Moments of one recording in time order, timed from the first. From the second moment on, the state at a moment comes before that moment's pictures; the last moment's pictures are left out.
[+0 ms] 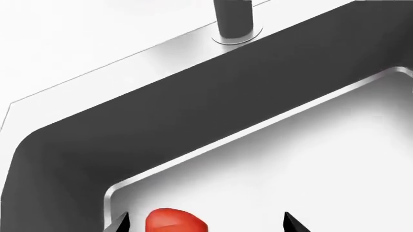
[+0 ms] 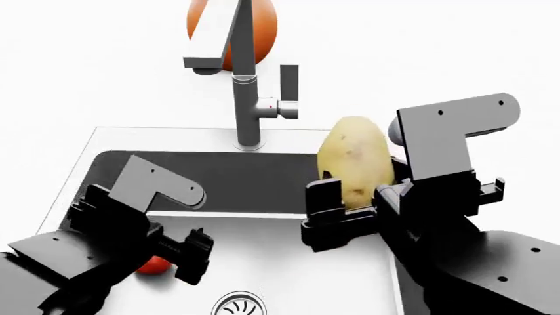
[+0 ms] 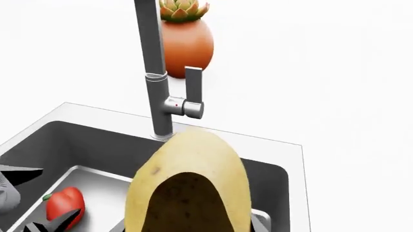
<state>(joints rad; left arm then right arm) -0.90 -0.20 0.56 -0.36 -0.39 -0.92 -0.07 0.85 0.53 -0.18 -0.31 1.15 1.23 0.47</state>
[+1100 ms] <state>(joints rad) -1.00 -0.01 0.74 -1.25 -0.27 -0.36 -0.13 0.68 0.54 -0.19 -0.35 1.15 1.13 0.42</state>
